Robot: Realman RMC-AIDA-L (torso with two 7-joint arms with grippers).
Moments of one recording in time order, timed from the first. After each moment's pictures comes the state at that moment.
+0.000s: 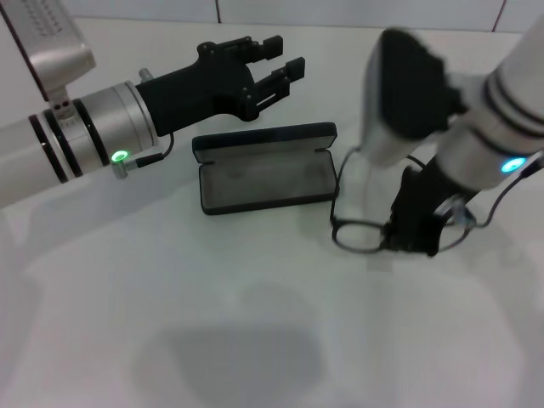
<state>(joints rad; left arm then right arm) -0.83 -2.09 2.84 -0.25 -0.62 1.44 -0.88 0.83 2.02 -1.69 -1.25 -2.41 -1.55 2.28</state>
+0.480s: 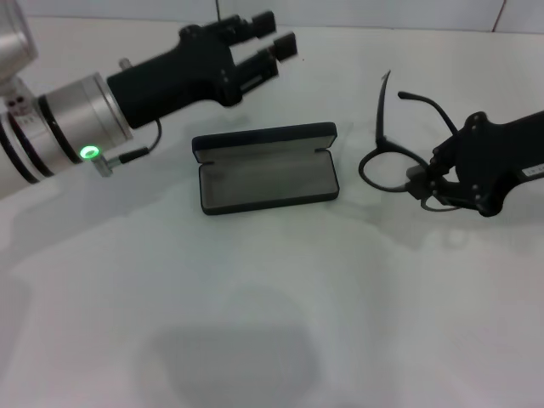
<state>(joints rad) -0.80 -2.06 2.84 -0.26 -0.69 1.63 -0.96 0.54 2.02 -1.13 -1.27 -2.07 -1.63 1.68</state>
